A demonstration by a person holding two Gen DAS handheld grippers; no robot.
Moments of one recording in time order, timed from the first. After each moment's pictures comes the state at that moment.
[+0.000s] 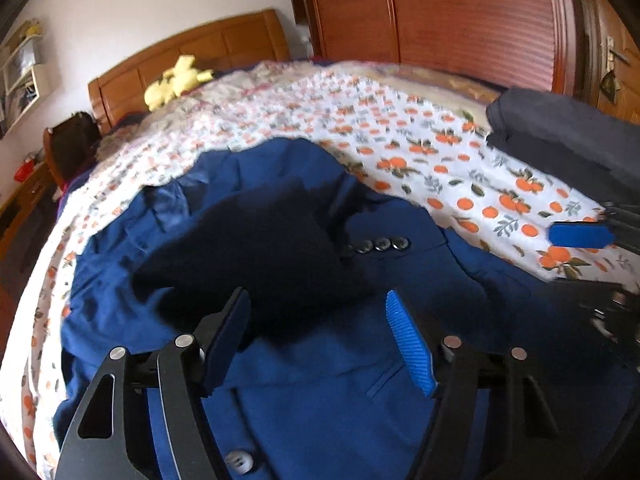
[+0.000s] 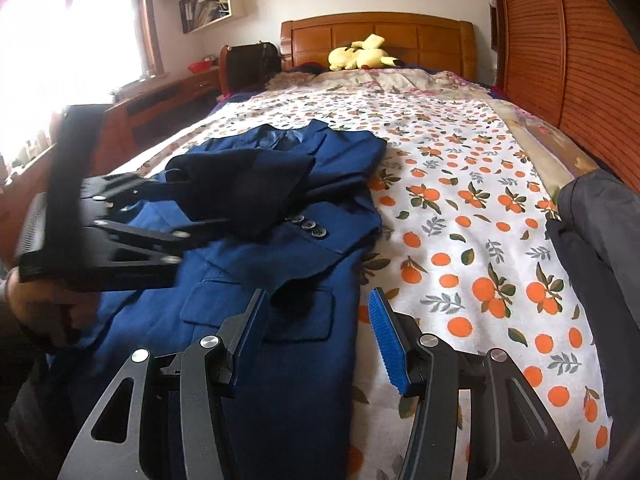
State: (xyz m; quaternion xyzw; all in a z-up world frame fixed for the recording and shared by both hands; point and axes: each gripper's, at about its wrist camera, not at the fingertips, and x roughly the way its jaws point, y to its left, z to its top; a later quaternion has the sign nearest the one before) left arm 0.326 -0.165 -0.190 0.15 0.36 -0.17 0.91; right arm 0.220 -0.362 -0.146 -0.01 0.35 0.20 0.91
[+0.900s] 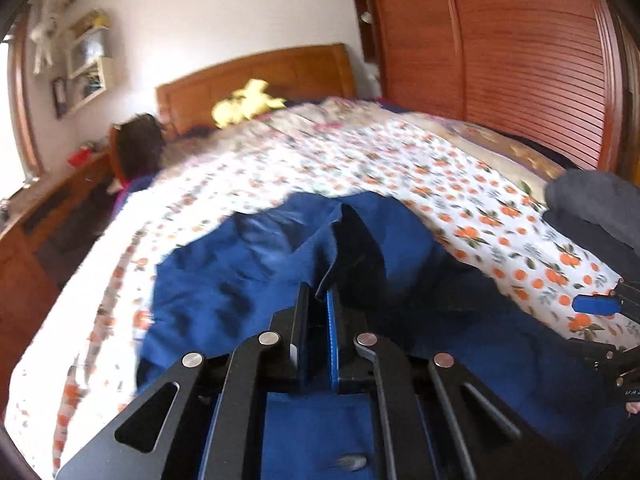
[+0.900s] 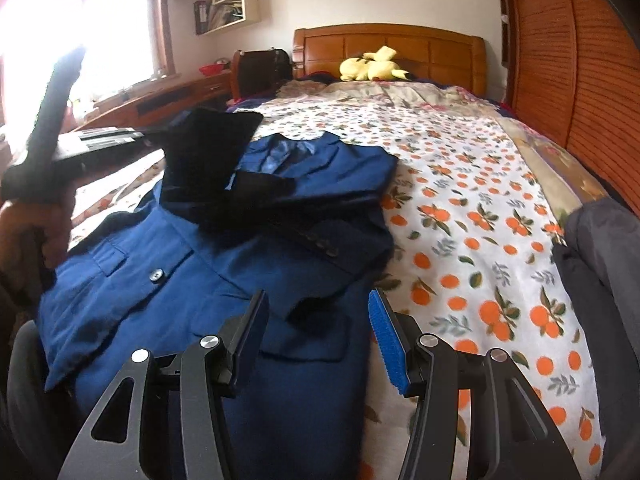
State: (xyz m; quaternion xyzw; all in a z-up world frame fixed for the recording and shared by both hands) left arm 0.320 -0.082 -0.110 0.11 0.28 -0.07 0.95; right arm 0.224 -0.344 -0.136 -0.03 0.33 0.21 0.92
